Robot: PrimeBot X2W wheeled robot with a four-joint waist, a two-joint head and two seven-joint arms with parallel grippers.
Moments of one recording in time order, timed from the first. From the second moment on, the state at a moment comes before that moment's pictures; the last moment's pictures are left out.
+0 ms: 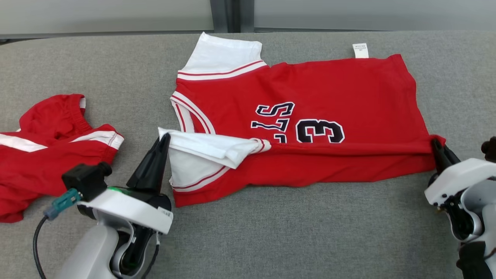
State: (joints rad) left arm -0.28 0.28 -0.40 0.19 -0.81 -0.07 -0.20; right arm -0.41 -0.14 -0.14 0.55 0.36 0.13 0.13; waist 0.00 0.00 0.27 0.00
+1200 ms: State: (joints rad) left arm -0.17 0.18 -0.38 0.29 -0.91 0.03 -0.07; right arm -0.48 -0.20 0.05 0.79 0.53 0.13 -0.24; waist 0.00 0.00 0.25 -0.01
